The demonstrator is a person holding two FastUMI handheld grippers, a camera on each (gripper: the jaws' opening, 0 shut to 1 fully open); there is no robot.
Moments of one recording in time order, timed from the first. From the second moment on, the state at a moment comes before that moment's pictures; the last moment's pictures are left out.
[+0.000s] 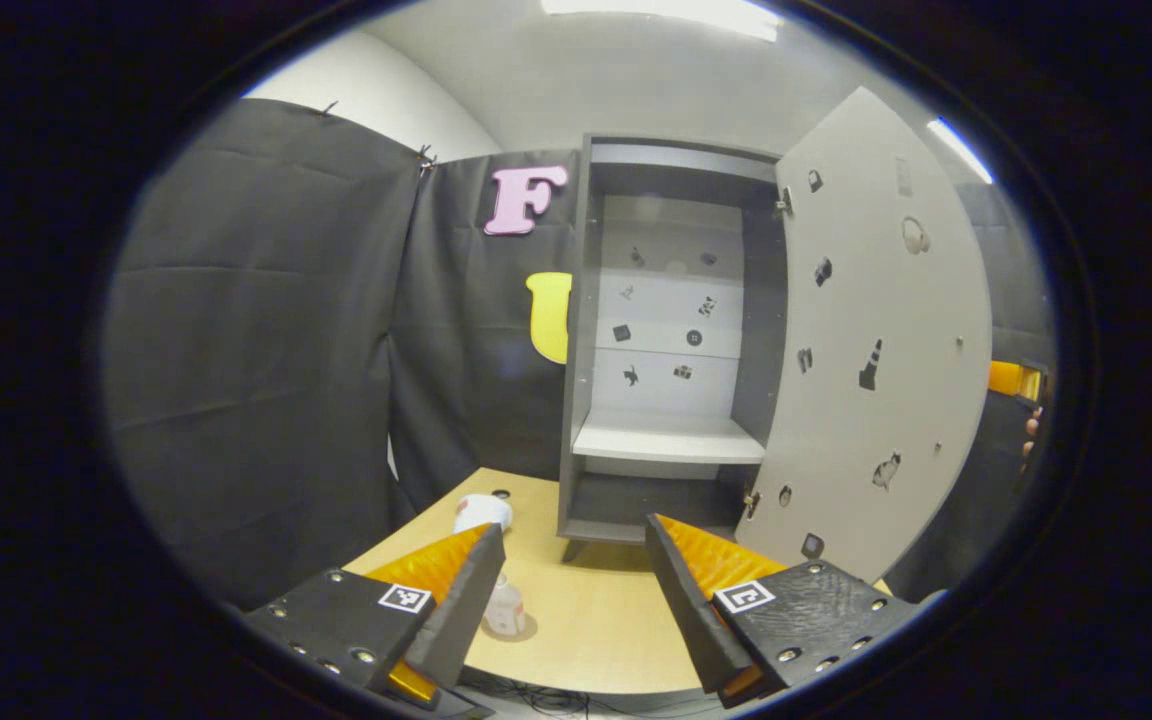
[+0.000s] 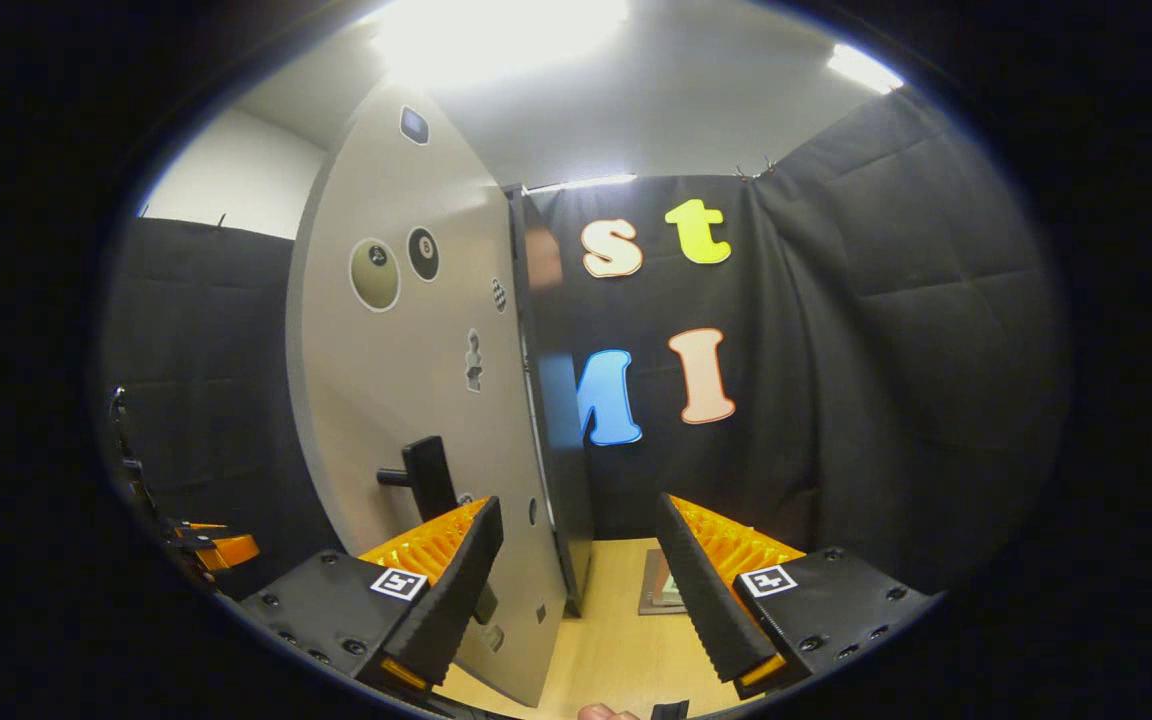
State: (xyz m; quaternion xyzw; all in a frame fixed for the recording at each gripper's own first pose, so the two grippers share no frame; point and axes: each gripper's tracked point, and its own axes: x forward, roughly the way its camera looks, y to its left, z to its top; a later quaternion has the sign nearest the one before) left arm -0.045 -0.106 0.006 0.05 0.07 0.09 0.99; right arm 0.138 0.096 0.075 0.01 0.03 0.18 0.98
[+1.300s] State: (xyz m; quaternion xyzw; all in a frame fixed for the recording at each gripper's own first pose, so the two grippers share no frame) left arm 0.039 0.056 0.018 0.06 0.08 0.09 0.99; right arm 0.126 0.168 0.061 0.01 0.06 0.20 0.98
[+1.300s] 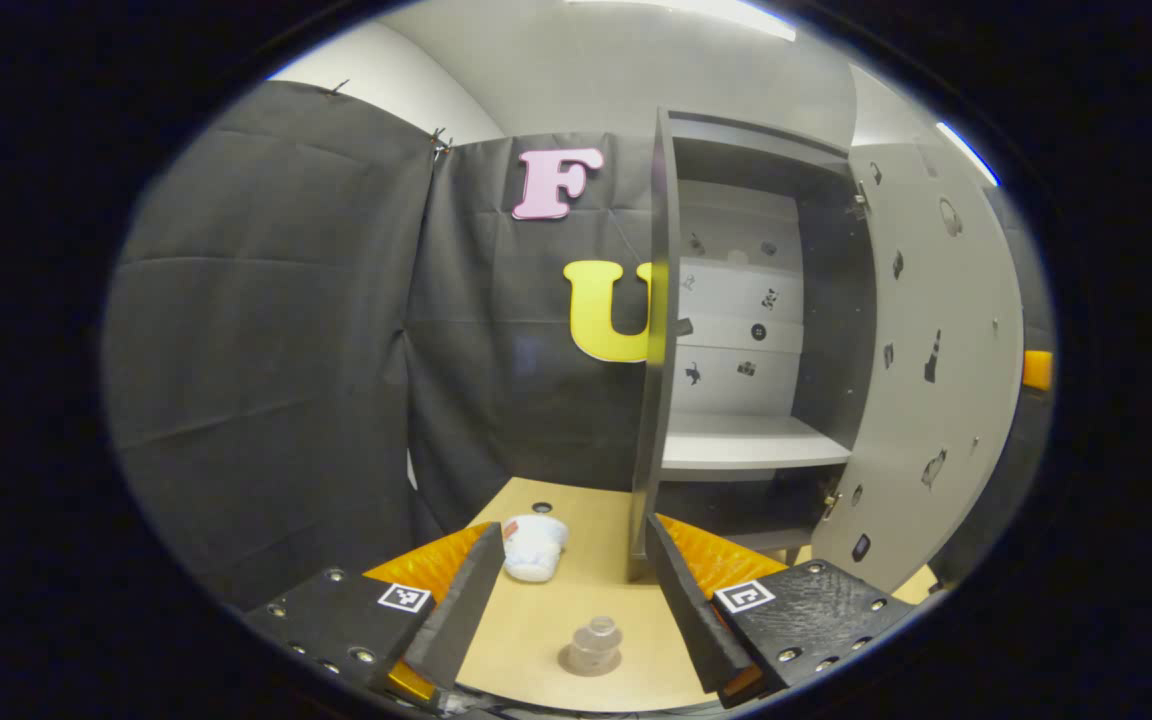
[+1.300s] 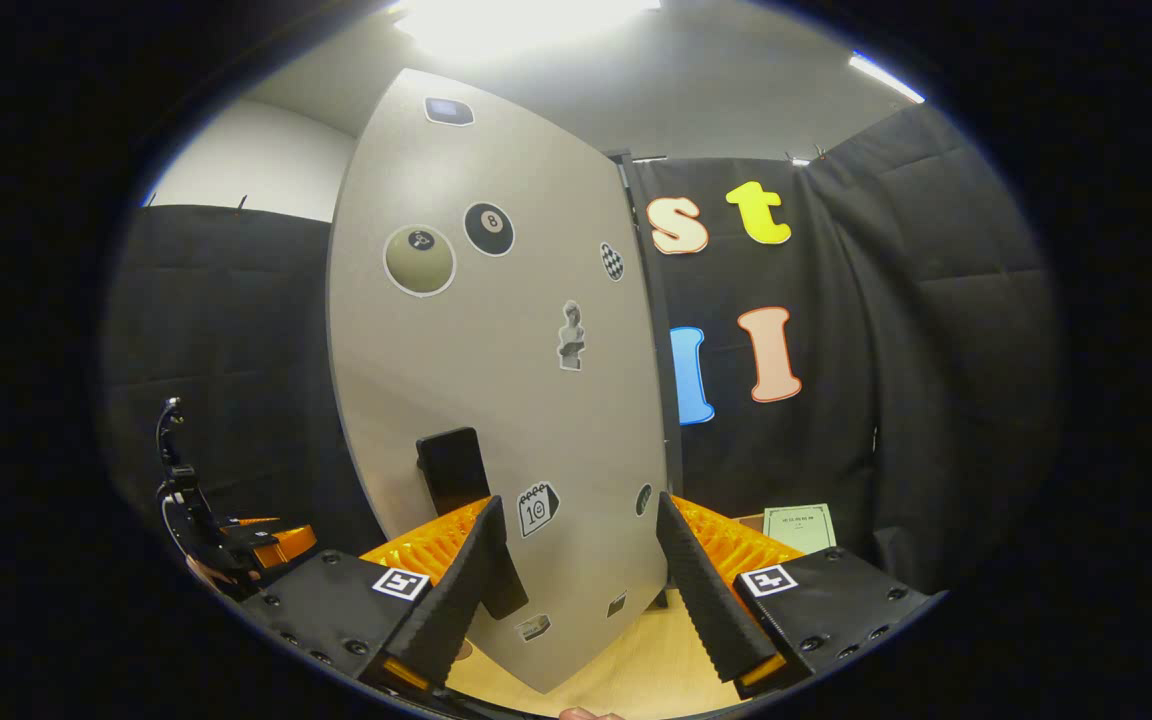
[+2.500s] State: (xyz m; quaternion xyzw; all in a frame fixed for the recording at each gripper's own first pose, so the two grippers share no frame) left arm 0.087 0.092 -0.004 0.02 0.04 -0.07 1.00; right arm 0.136 0.209 0.052 0.00 0.07 0.18 0.98
